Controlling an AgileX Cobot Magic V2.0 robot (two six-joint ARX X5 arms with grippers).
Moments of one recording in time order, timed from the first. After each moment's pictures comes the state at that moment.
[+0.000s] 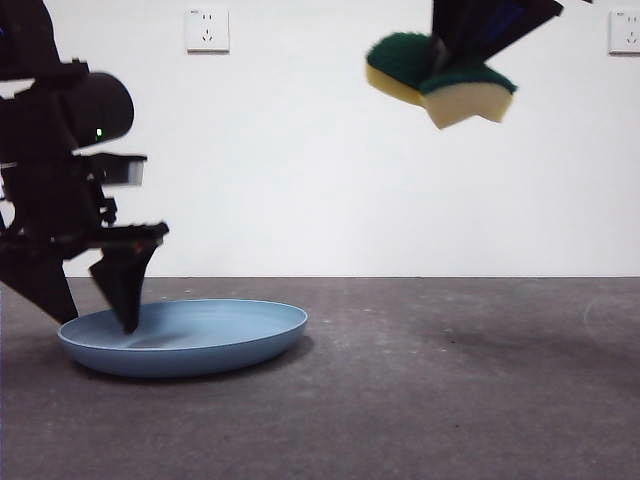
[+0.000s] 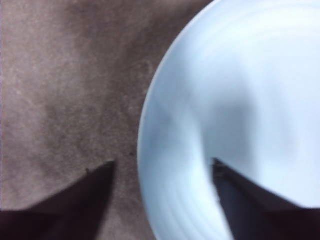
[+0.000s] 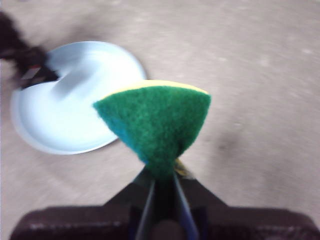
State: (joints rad) left arm -0.26 1.72 1.06 -0.48 0.01 -0.03; right arm 0.77 1.20 1.09 -0.64 0.24 0.15
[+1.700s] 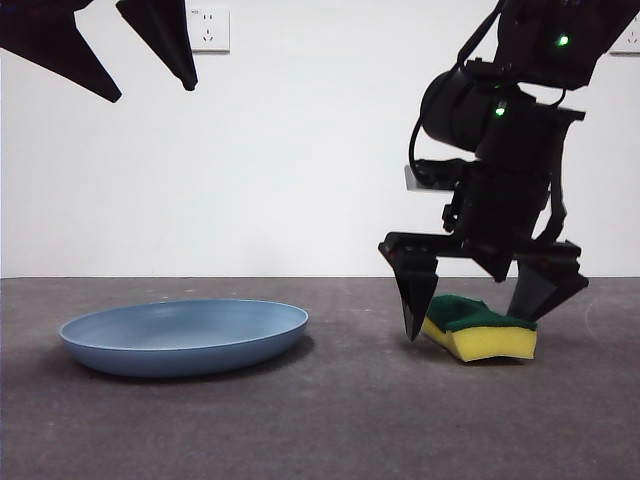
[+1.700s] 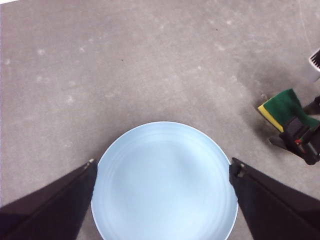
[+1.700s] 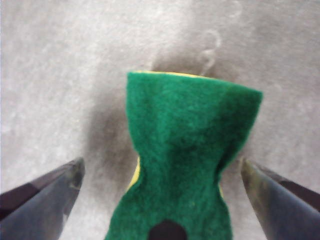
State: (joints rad) left arm -0.52 1.16 1.06 -0.53 -0.10 -0.09; right arm 0.47 1.79 1.10 -0.43 0.05 0.16
